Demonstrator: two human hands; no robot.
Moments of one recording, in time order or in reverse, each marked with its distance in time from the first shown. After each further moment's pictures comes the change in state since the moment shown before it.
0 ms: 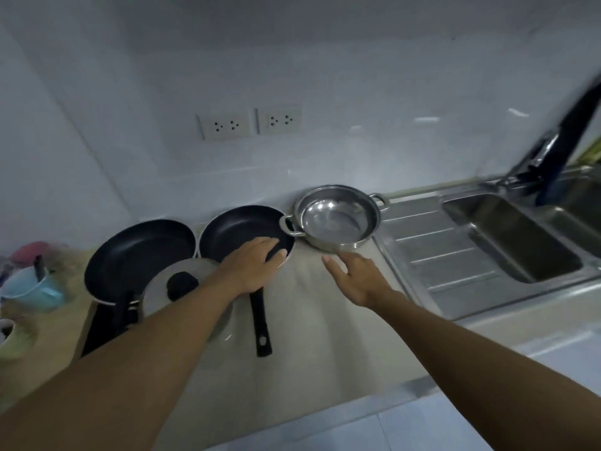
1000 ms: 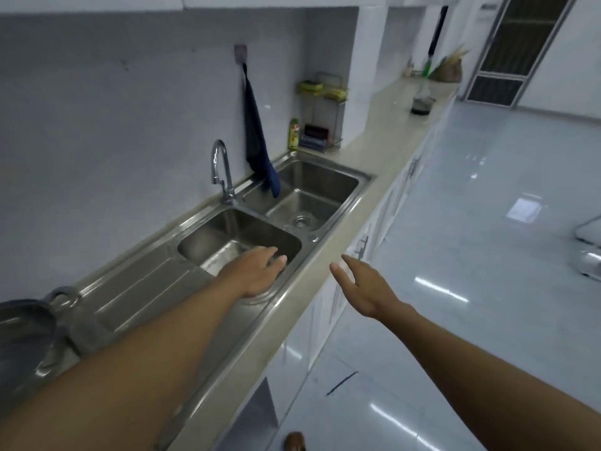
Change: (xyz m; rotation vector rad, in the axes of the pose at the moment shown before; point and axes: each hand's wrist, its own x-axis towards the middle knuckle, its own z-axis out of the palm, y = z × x) left_hand 0.162 0.591 0.250 0.104 -0.353 0.604; right_hand -0.229 0.468 -0.297 0.133 0.425 0.650
